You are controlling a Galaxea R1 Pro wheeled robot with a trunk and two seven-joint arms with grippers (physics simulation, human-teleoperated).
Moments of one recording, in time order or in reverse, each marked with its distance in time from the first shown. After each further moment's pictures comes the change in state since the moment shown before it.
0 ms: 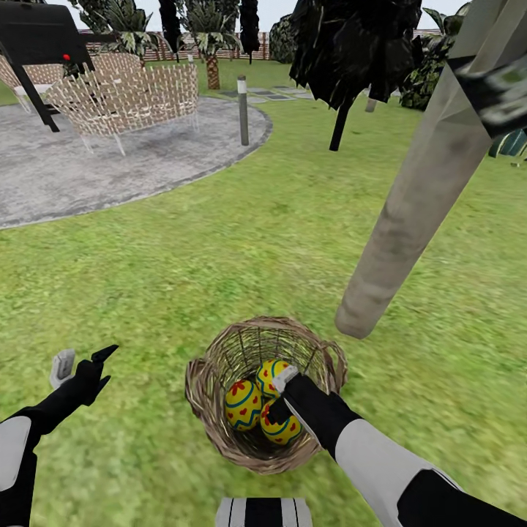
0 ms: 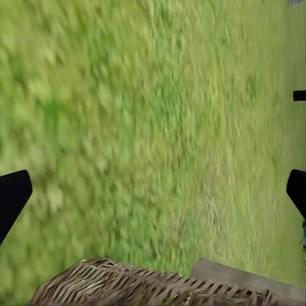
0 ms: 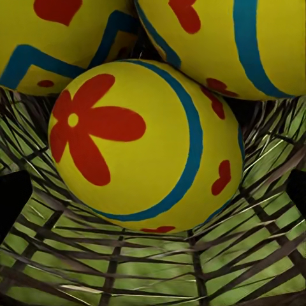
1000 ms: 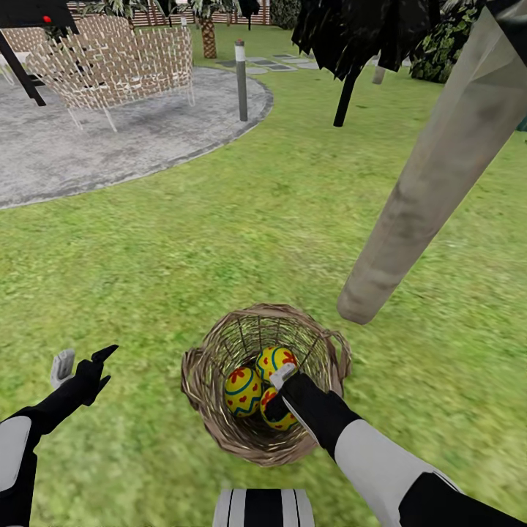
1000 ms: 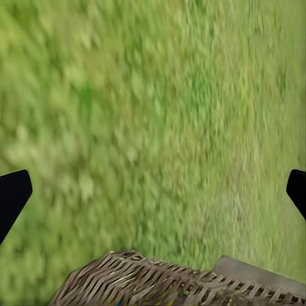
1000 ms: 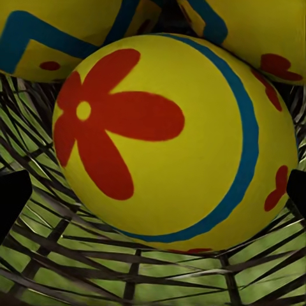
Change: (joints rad) left arm 0.000 0.000 0.000 0.000 0.000 0.000 0.000; right arm 0.009 0.000 -0.001 -0.041 0.001 -0.002 -0.011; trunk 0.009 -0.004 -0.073
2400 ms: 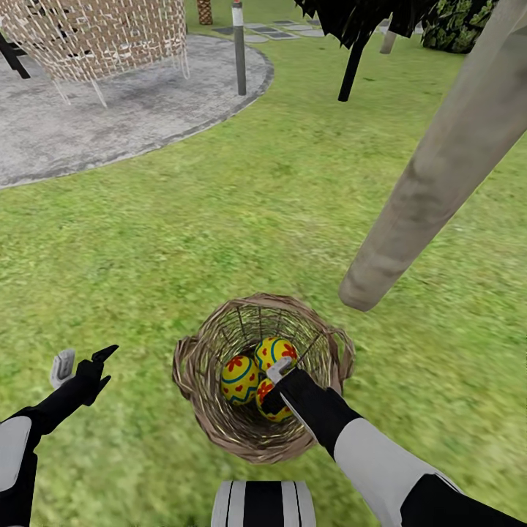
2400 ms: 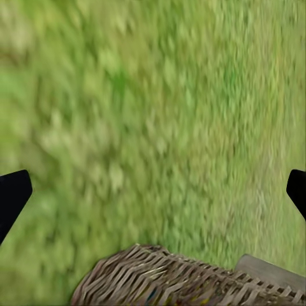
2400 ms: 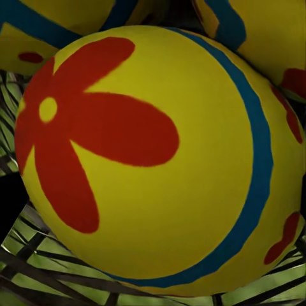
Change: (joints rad) left arm 0.000 -0.001 0.000 0.000 0.000 0.000 0.000; right arm 0.001 0.000 0.001 -0.054 0.022 -0.010 0.002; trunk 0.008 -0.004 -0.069
